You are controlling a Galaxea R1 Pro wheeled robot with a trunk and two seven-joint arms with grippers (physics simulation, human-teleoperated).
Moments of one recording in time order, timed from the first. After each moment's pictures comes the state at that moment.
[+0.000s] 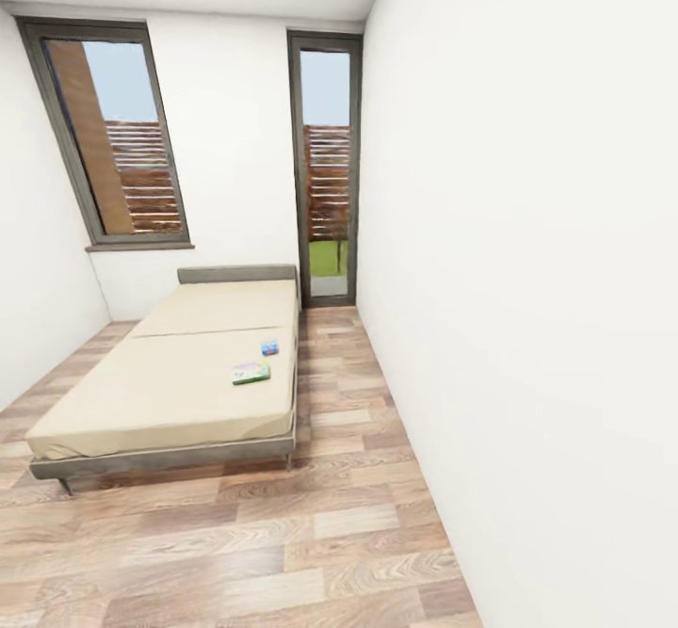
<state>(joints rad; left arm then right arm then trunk) 0.00 -0.01 0.00 0.00 0.00 -0.08 0.00 0.00 0.05 0.00 0.00 -0.01 0.00 0.01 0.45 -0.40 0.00</state>
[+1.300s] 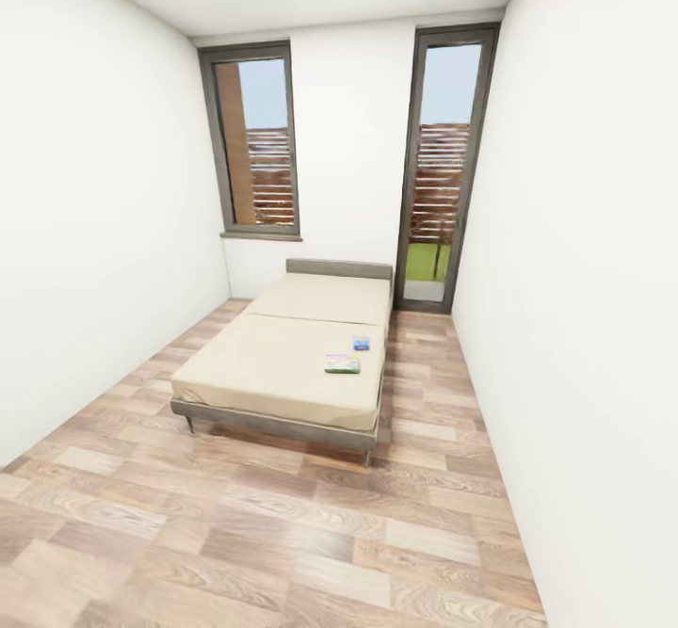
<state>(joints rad) 0.00 -0.01 0.00 0.00 0.00 -0.11 0.00 0.00 0.05 0.00 0.00 -0.01 0.00 0.01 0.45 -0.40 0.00</state>
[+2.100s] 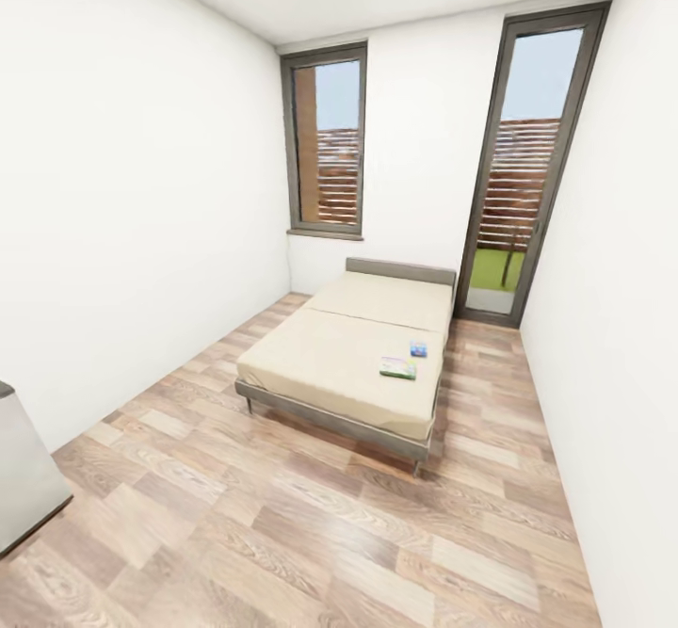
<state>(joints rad) 0.00 -0.01 0.00 0.00 0.00 -0.11 0.00 0.00 0.05 0.00 0.00 -0.01 0.00 0.01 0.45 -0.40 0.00</state>
